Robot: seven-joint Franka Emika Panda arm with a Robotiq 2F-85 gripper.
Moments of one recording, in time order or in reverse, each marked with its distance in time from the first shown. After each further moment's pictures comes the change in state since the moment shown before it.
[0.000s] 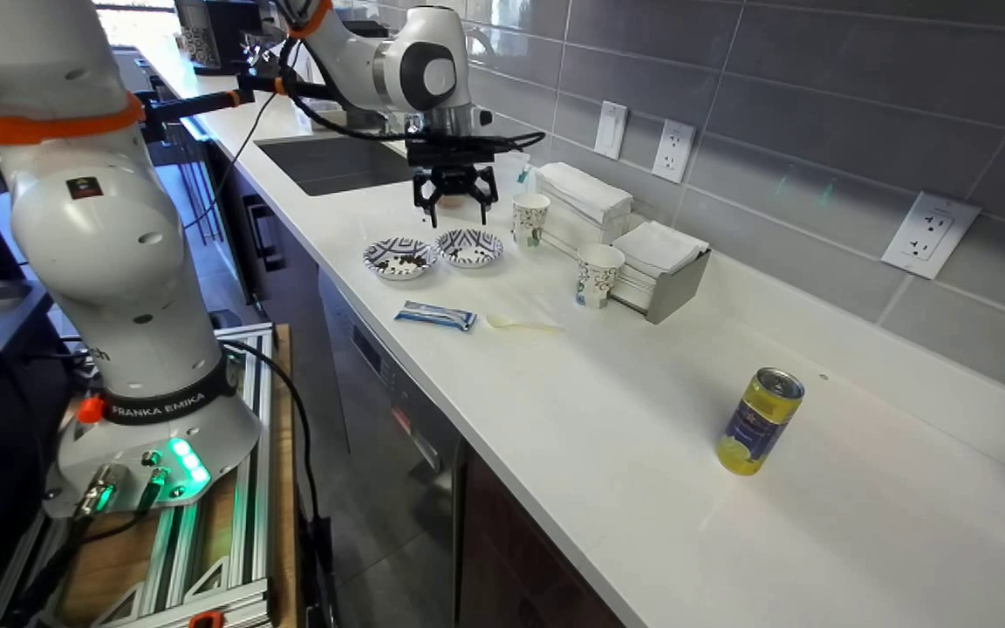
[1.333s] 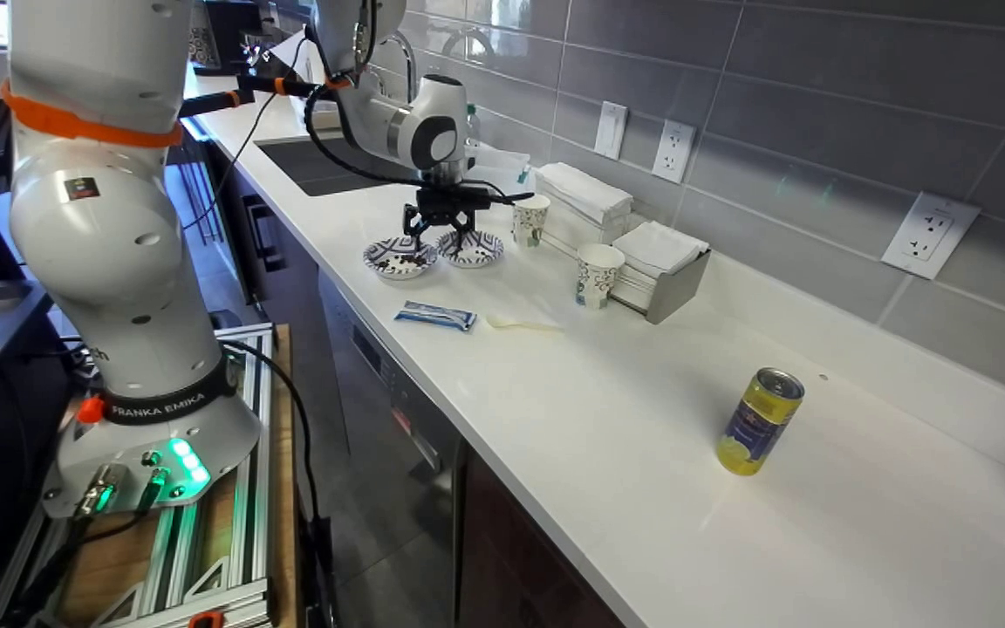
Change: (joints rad) arm -0.020 0.371 0.127 0.155 0.081 0.182 -0.235
